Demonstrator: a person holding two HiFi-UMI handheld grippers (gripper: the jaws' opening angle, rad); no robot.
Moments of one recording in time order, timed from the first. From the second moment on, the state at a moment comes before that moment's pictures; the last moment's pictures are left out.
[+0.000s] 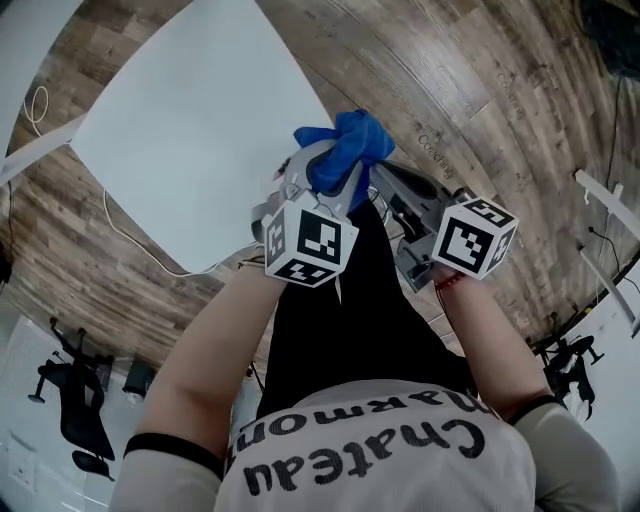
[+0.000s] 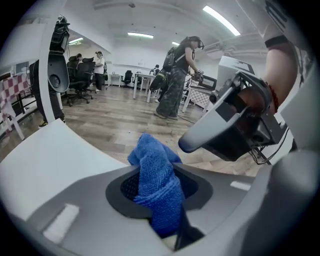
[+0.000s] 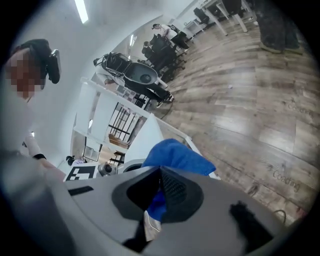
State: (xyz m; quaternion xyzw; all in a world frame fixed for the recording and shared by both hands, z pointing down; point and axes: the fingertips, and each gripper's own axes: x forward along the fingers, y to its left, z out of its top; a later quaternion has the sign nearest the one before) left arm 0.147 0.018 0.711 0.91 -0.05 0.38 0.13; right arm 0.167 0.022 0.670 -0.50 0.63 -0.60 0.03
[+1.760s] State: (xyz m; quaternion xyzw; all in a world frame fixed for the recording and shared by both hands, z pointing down) left arm -0.115 -0.117 0.125 0.91 -0.41 0.03 -0.08; right arm -0.092 -0.104 0.117 -0.35 0.92 -0.18 0.09
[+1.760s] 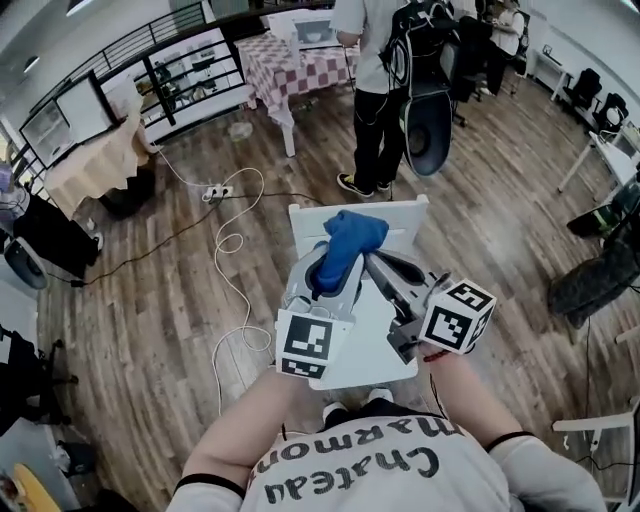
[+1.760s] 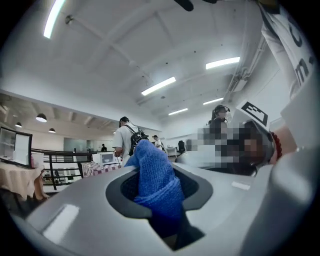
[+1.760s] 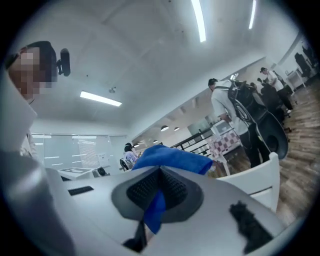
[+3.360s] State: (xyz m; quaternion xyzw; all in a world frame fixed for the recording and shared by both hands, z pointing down) left arm -0.167 -0.072 0.023 0.84 -0.54 -0.06 -0.08; right arm -0.039 -0.084 0.042 -0.29 0.95 -0.07 0.05
